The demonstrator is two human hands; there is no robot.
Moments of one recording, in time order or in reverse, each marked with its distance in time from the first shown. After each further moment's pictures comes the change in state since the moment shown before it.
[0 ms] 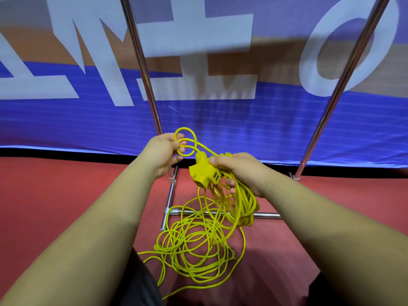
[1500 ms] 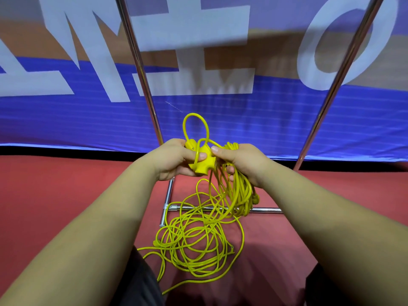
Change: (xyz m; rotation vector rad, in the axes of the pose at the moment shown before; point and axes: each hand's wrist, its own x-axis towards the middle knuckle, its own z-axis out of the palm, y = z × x) left_hand -0.033 0.005 0.020 0.179 -0.434 -0.128; right_hand 0.006 -0.003 -0.009 -0.027 0.164 -0.032
